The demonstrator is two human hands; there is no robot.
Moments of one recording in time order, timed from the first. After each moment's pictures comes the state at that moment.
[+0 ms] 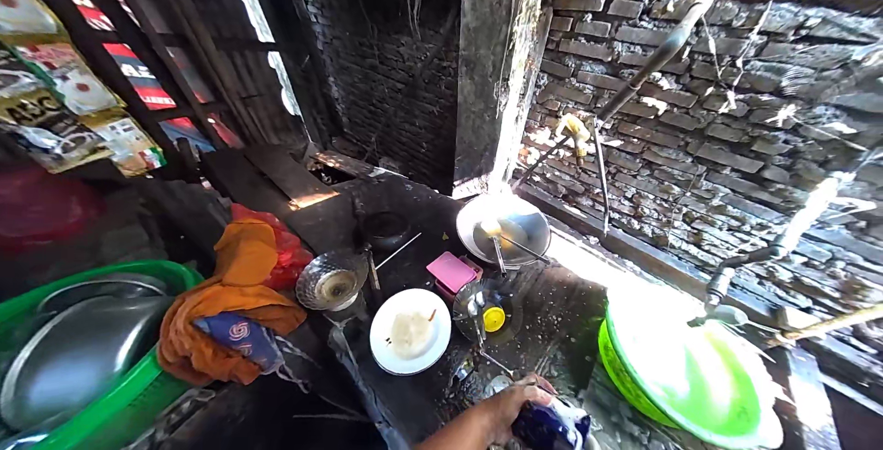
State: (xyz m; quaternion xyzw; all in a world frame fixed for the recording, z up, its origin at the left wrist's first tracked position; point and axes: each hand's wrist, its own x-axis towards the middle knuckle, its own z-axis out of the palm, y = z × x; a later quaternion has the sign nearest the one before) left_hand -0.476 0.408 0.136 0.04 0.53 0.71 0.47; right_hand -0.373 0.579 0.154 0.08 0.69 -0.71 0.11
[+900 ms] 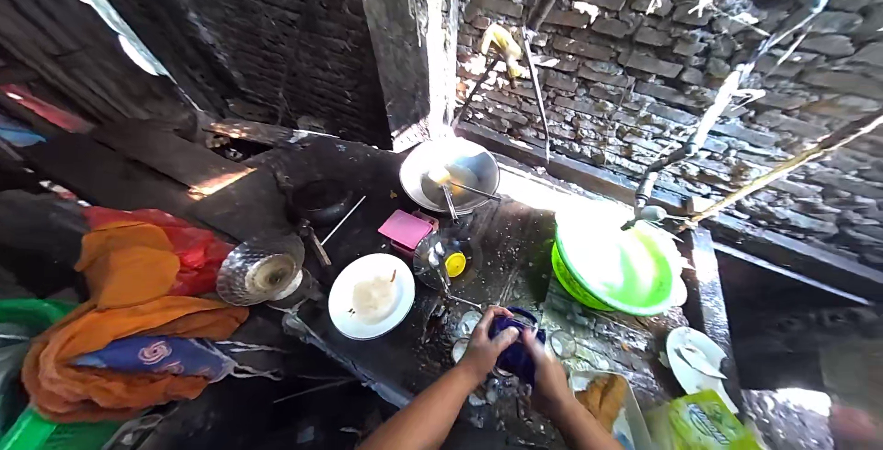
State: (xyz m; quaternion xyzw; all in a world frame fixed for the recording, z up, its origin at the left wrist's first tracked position) left_hand -0.458 0.425 0.120 0.13 0.65 0.70 0.26; right_hand -0.379 0.549 0.146 0.23 0.63 -0.74 0.01
